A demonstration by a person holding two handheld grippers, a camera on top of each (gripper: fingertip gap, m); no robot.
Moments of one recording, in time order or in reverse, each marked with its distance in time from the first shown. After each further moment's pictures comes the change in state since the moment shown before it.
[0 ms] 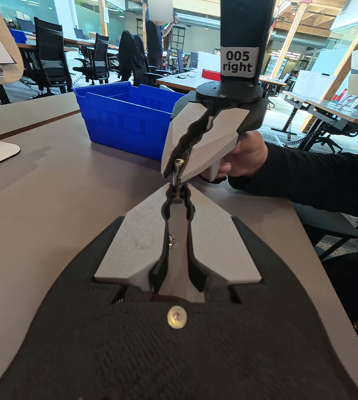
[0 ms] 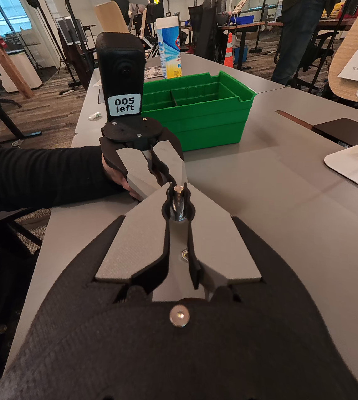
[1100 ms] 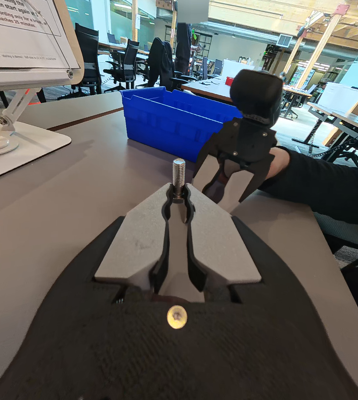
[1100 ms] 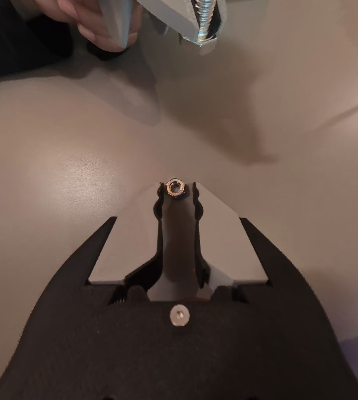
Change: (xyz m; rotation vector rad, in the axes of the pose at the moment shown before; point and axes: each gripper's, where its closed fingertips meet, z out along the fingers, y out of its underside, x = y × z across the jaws) left arm -0.040 -0.004 -0.036 0.020 -0.105 -0.043; right arm 0.016 0.108 0.010 -0.573 0.064 -0.068
